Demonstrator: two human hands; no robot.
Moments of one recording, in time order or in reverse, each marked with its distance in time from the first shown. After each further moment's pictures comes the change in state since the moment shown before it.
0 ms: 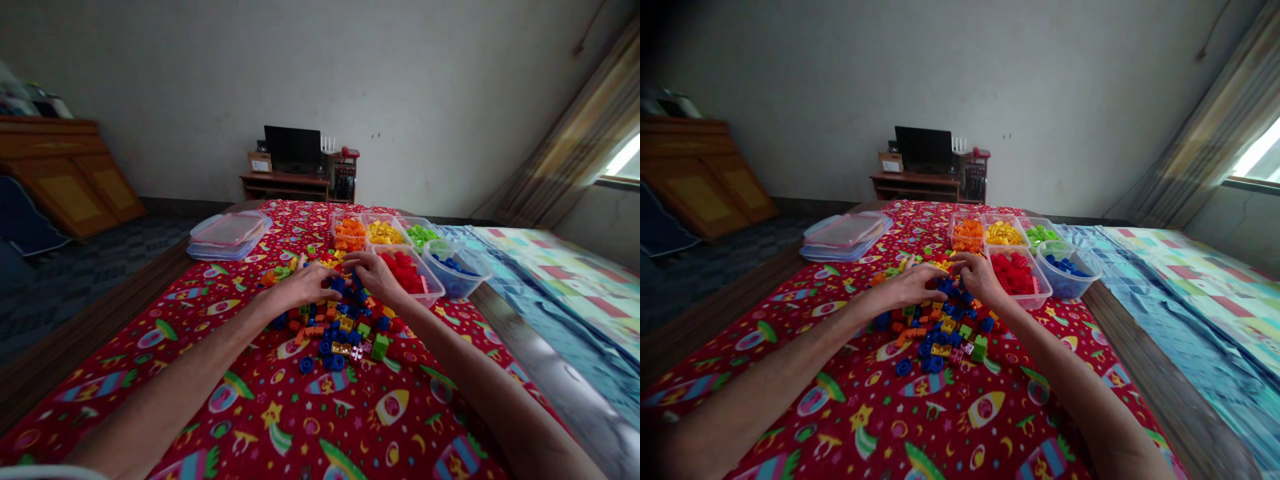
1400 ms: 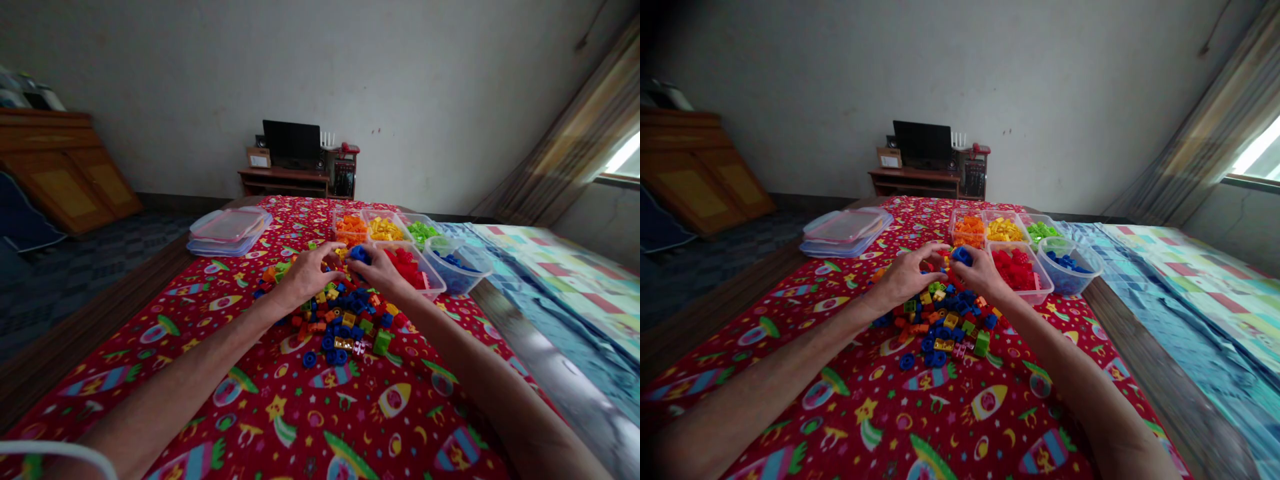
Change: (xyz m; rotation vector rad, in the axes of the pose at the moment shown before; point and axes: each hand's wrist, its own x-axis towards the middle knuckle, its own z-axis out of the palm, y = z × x) left_hand -0.005 0.029 -0.015 -0.420 0.392 -0.045; right_hand -0.008 -0.015 -0.001 -0.046 -0.025 -0.044
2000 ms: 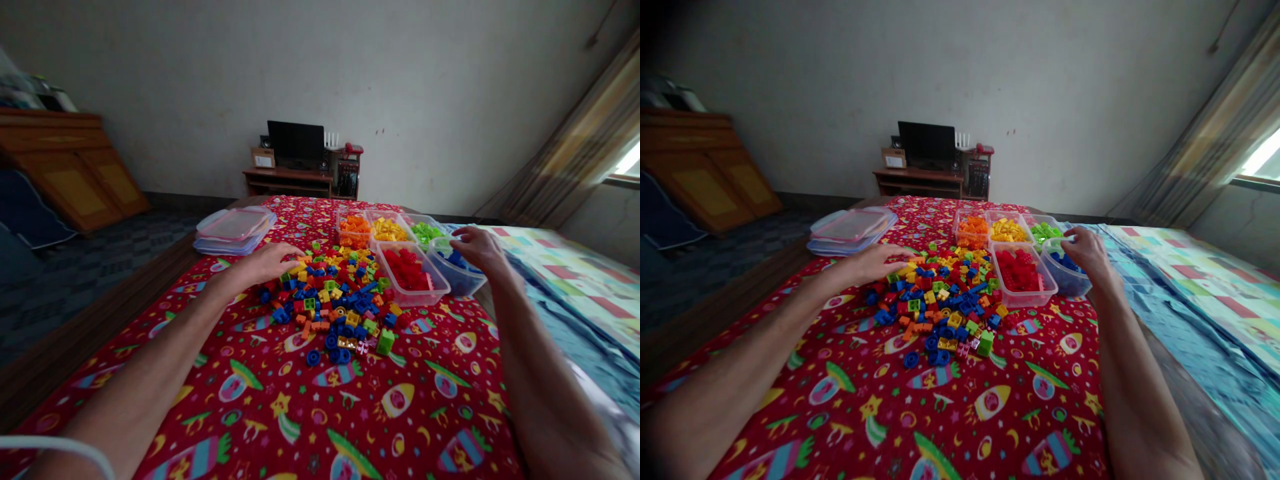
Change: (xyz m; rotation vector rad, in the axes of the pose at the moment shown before) left_hand 0.001 -0.076 -0.070 0.410 -0.302 -0.042; right_hand -0.003 0.051 -0.193 -0.891 0.619 0.194
